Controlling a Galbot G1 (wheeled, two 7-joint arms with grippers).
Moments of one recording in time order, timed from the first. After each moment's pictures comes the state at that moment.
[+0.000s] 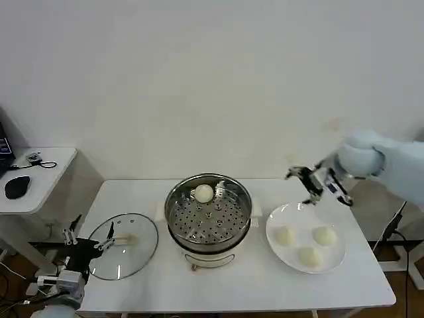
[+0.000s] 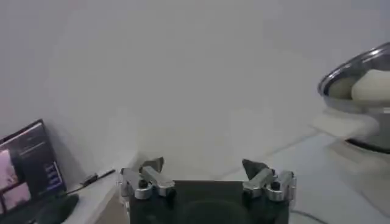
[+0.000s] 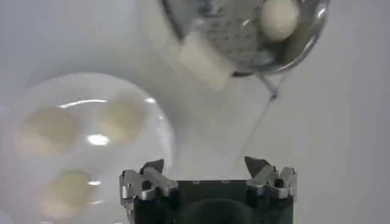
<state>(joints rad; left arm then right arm) 1.56 -1.18 -0.73 -2.06 0.04 0.16 -0.03 0.71 0.47 -1.52 1.62 0.08 0.02 -0.85</state>
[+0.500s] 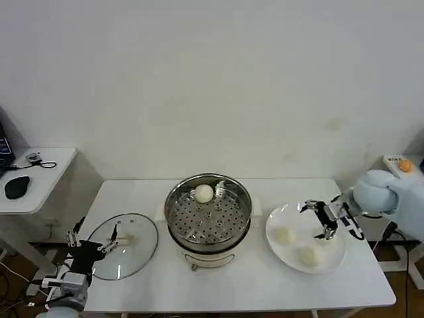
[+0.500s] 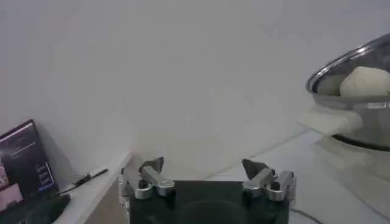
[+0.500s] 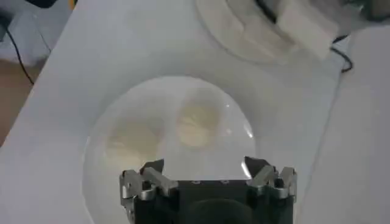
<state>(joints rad) 1.58 -1.19 -0.72 -2.07 0.07 0.16 -0.03 0.29 0.42 -1.22 1.58 0.01 -0.01 -0.85</state>
